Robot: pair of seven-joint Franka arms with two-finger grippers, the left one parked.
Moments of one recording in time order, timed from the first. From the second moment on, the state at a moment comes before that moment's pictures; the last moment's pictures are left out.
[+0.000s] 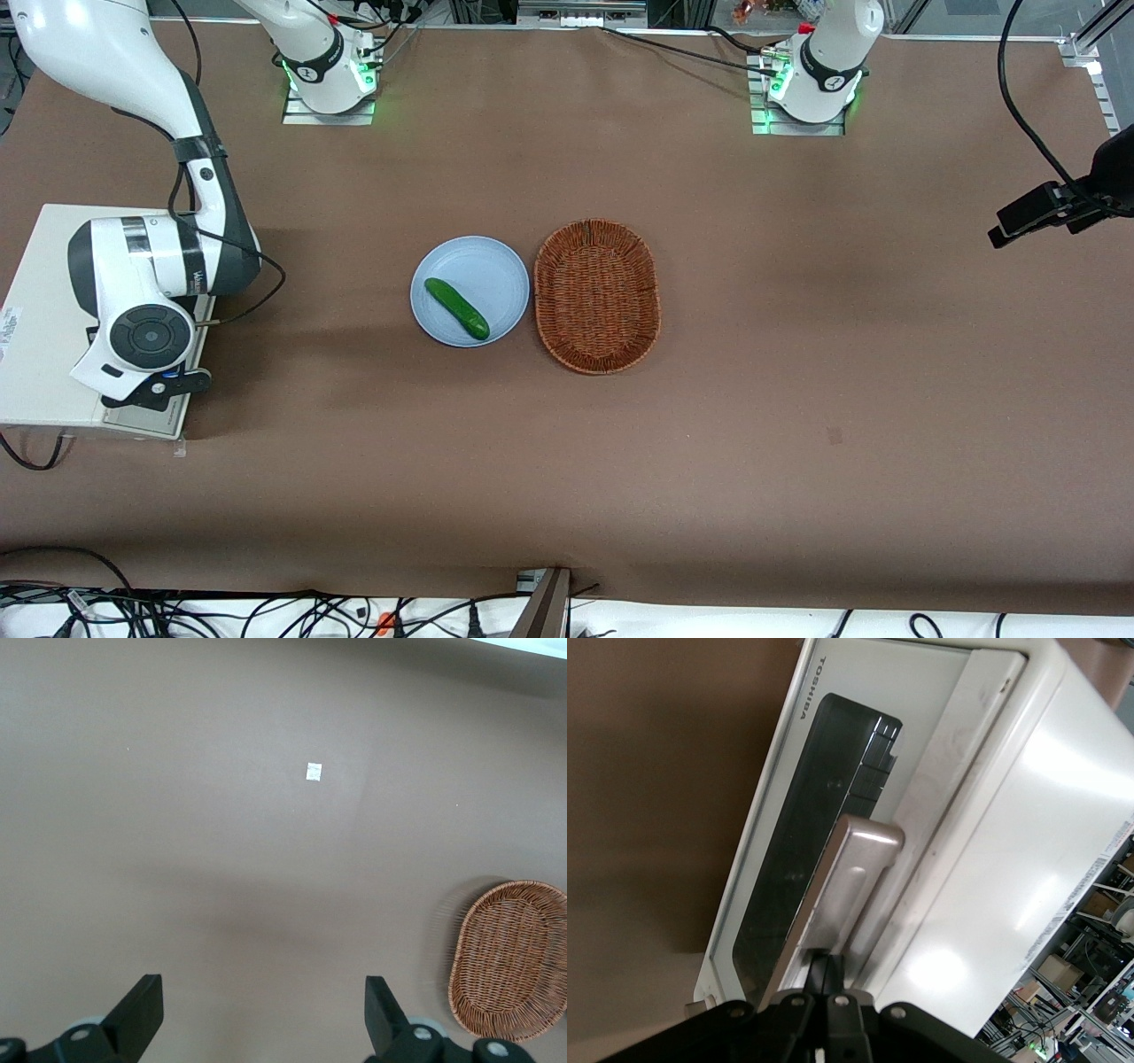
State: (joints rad) arm 0.09 0.54 -0.04 -1.55 -0.65 1.72 0.00
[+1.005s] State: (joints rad) arm 0.11 0.56 -0.01 -1.55 -0.51 1.78 0.01
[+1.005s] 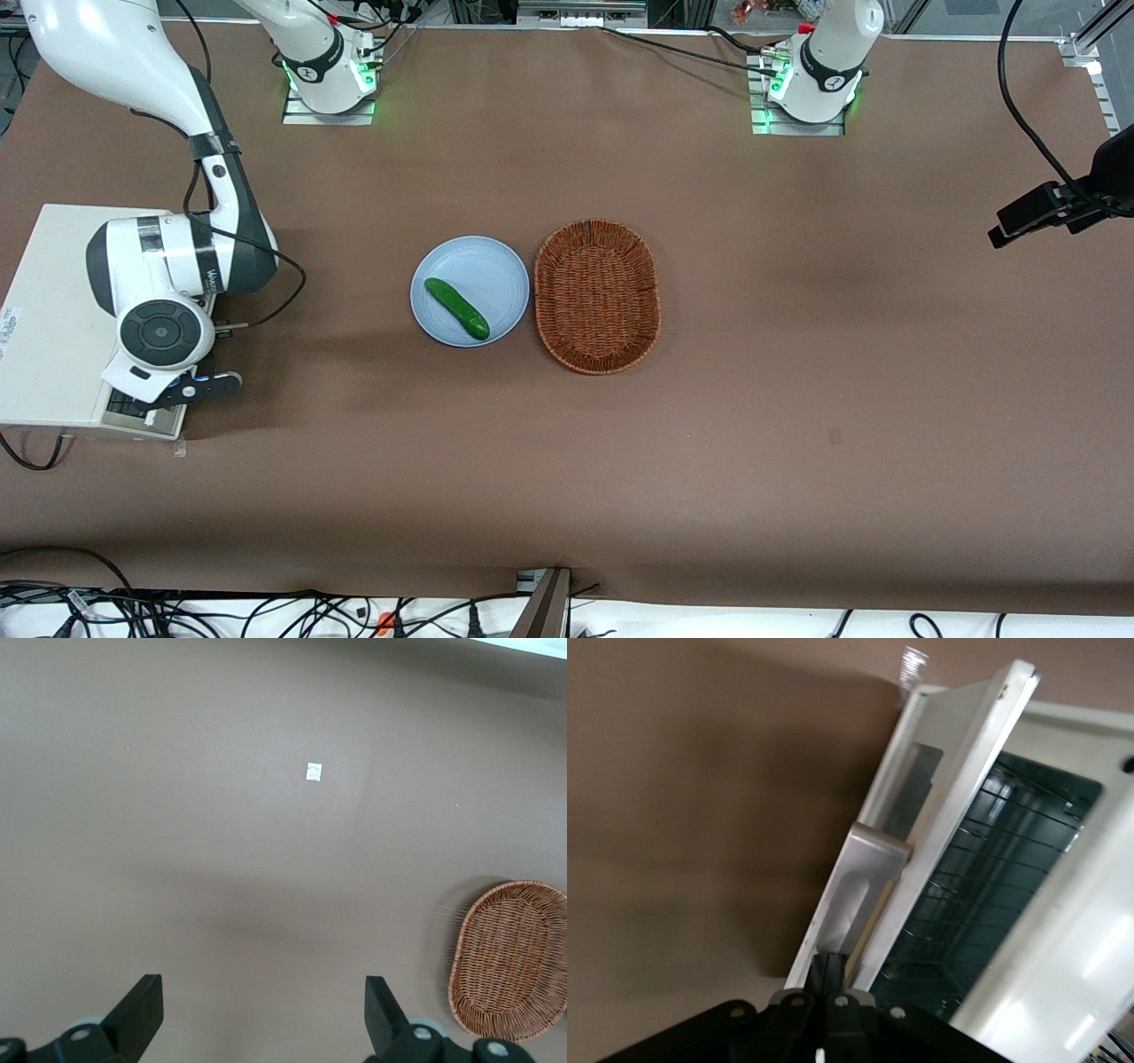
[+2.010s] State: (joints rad) arm 0.09 0.77 0.03 -1.55 -0.37 2.05 0.05
